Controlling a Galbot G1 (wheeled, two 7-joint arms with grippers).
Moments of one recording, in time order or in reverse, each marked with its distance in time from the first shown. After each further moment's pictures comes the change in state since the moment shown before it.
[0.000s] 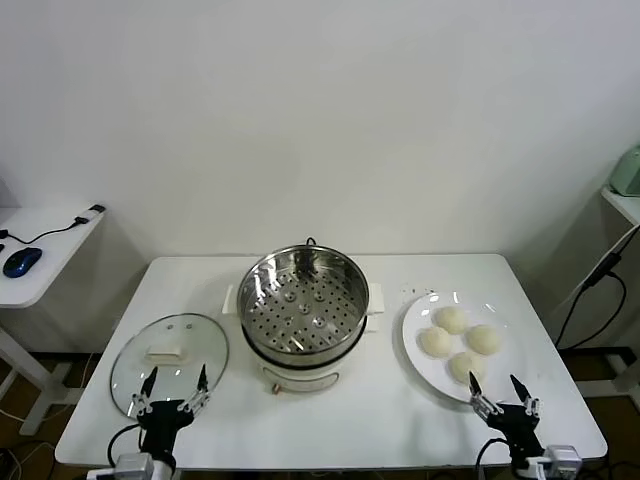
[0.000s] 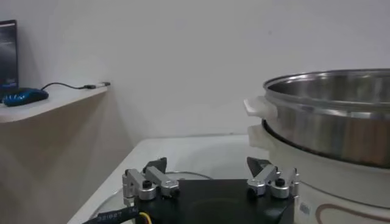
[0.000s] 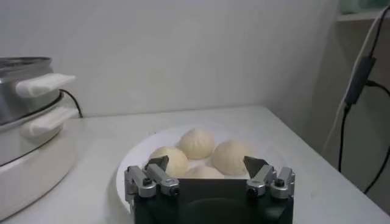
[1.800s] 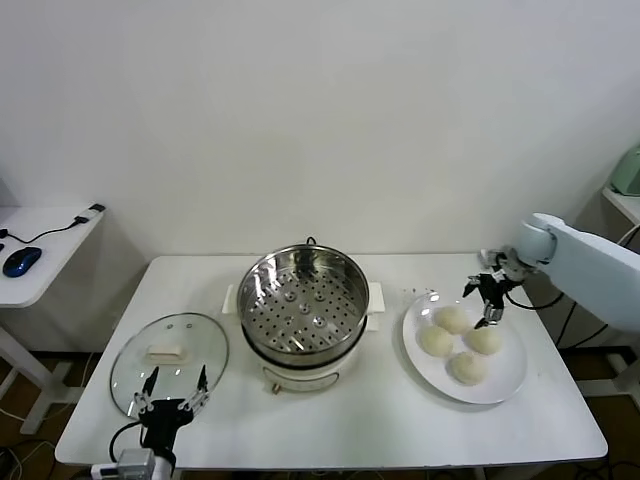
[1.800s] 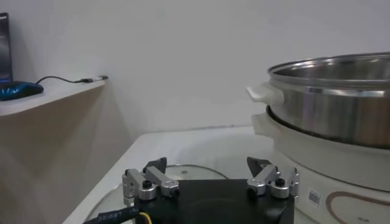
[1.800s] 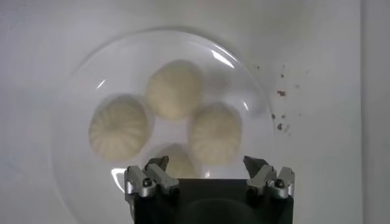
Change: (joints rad) left arm -0.032 0.015 -0.003 0.060 0.000 -0.012 0.007; right arm 1.843 -0.342 -1.821 -1.091 -0.232 0.106 -1.138
